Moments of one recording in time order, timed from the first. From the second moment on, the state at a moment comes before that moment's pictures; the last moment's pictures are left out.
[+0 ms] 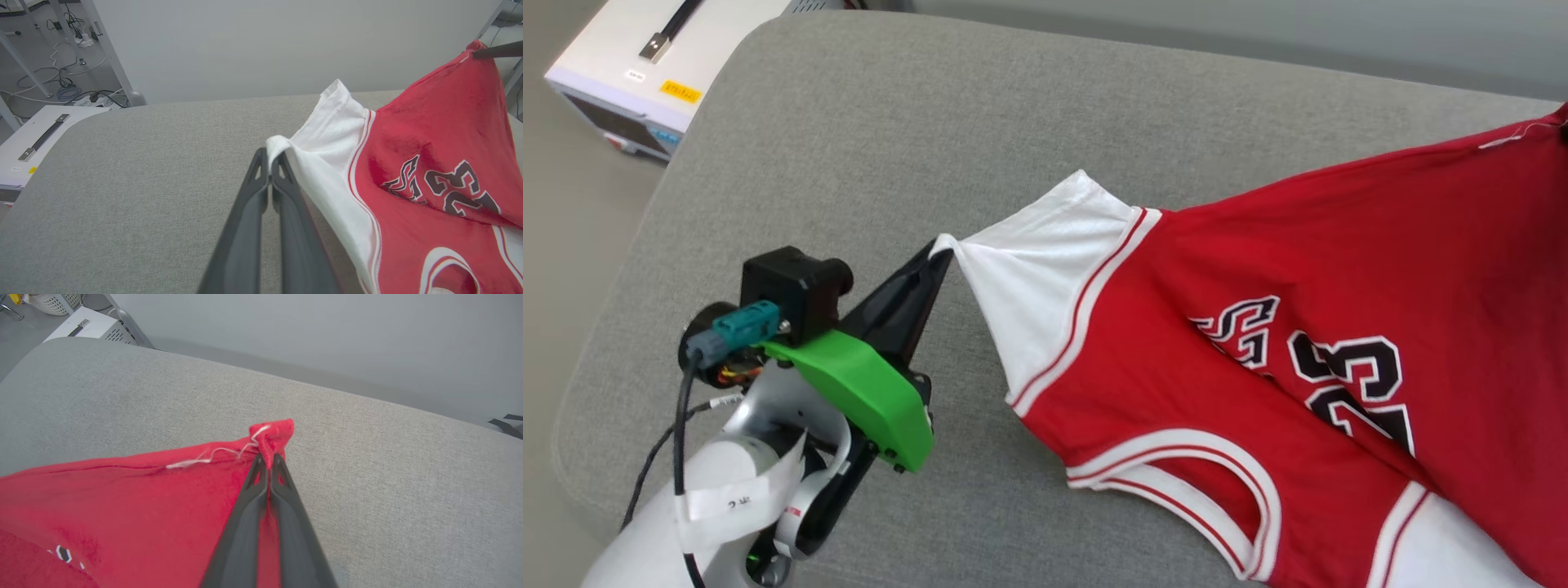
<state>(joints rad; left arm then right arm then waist) -0.35 0.53 -0.52 -0.32 -0.65 0.17 0.25 -0.67 -0.56 0.01 0.16 0.62 0.13 0.87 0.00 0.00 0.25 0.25</state>
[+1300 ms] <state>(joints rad) -0.99 0.69 -0.31 -0.31 -0.54 0.12 0.29 -0.73 -0.51 -0.15 -0.21 0.63 0.13 0.65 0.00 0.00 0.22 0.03</state>
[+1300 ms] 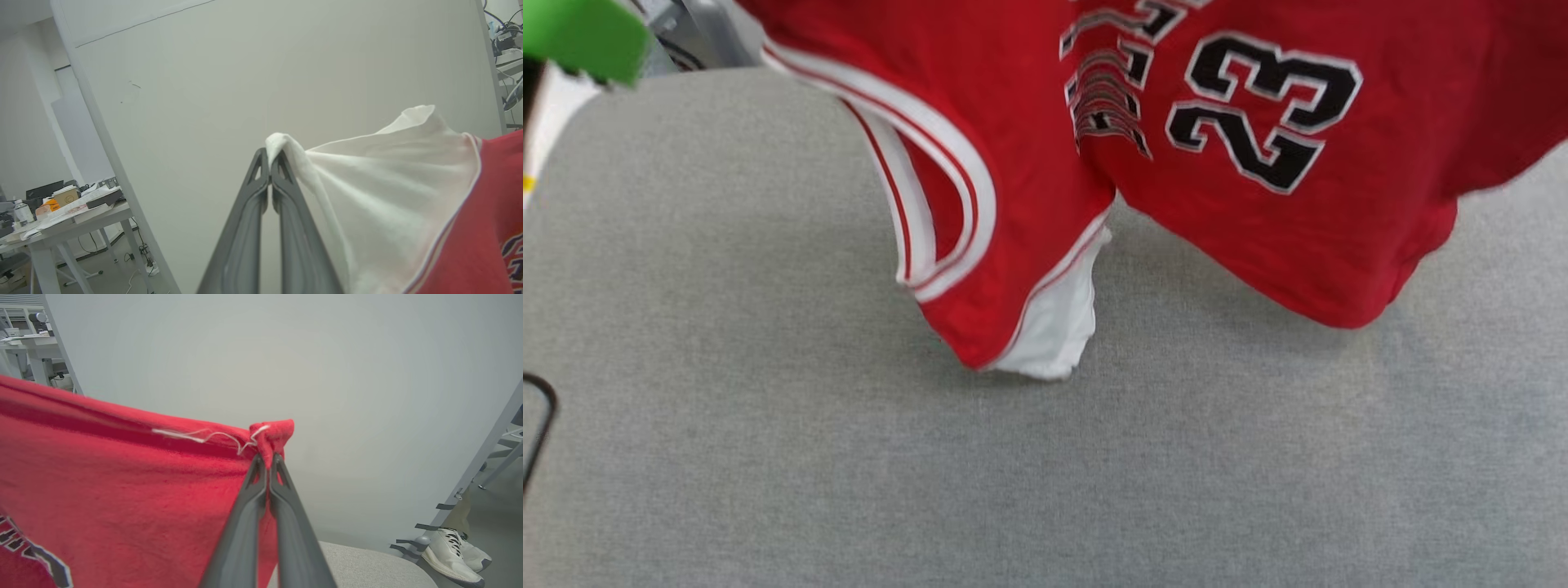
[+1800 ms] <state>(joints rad) -1.69 0.63 -0.41 0.18 -0.42 -0.08 0.30 -1.26 -0.50 -0.06 0.13 0.47 0.13 0.48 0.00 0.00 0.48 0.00</state>
